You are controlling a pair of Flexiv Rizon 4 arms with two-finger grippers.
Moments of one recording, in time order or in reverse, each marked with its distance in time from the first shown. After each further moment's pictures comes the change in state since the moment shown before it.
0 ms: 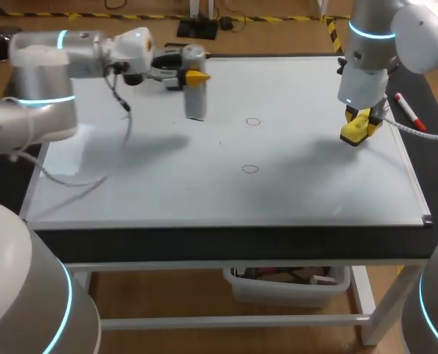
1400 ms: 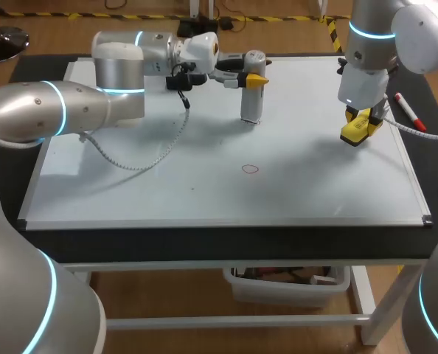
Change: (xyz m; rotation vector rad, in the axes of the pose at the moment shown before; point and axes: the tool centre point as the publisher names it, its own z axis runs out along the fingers) left arm -0.050 0.061 0.115 0.022 0.115 -0.051; right arm 0.000 0.000 0.000 0.000 0.000 0.000
